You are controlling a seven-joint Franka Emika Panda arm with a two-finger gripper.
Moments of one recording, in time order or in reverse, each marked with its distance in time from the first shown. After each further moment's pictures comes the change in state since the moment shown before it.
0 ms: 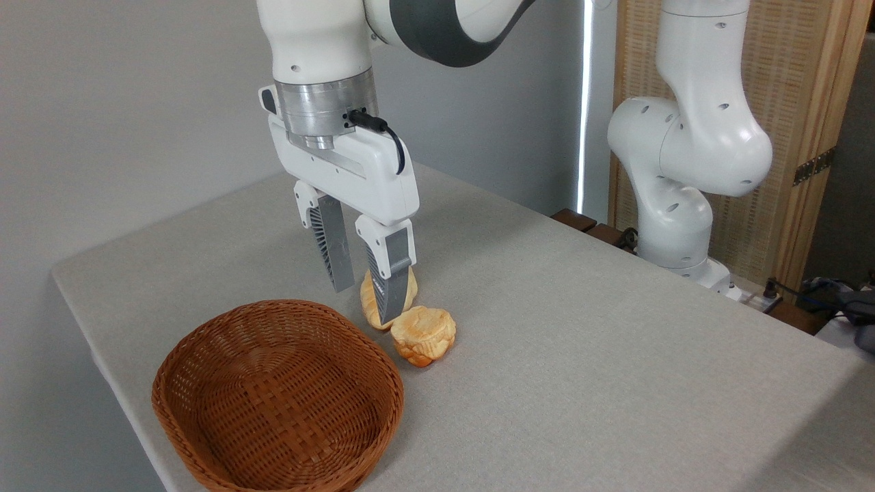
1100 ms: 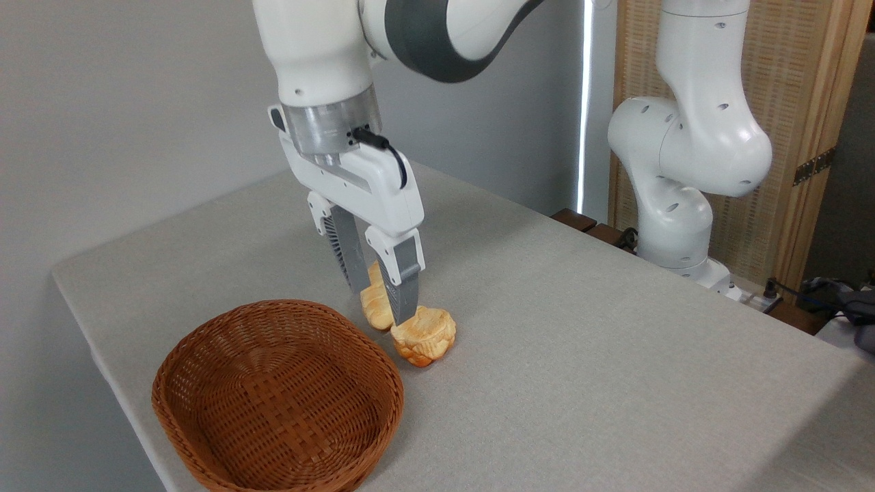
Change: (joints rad) arm -0.015 -0.001 -0.013 -0.050 -0.001 -0.034 0.000
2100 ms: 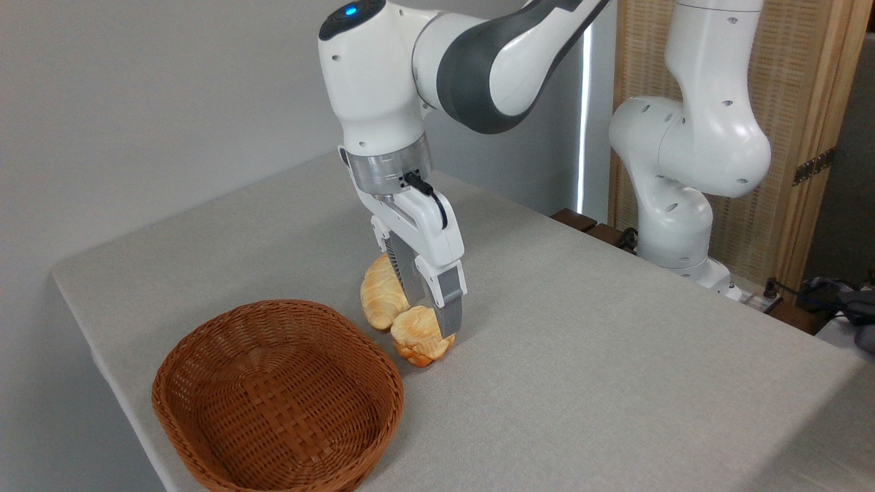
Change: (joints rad) arm -0.035 -0.142 -0.002 -0.333 0.000 0.147 0.113
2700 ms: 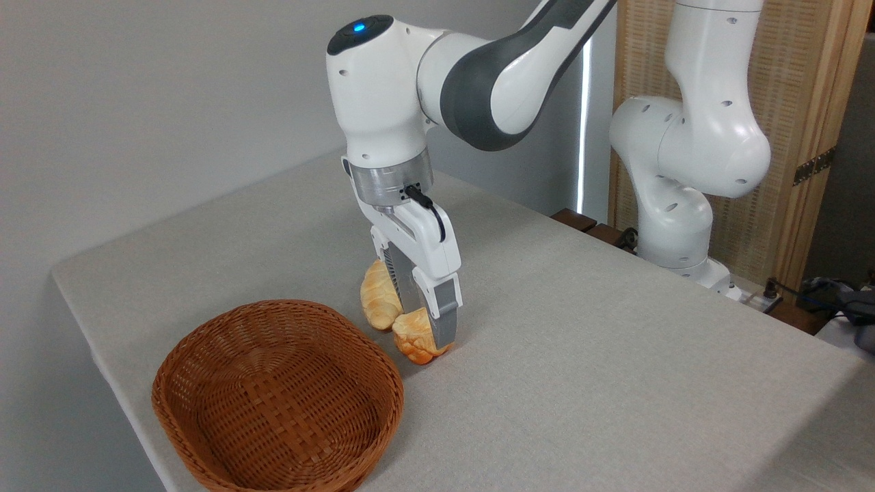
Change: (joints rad) arm -0.012 0.004 0.000 -0.049 0.000 0.088 0.002
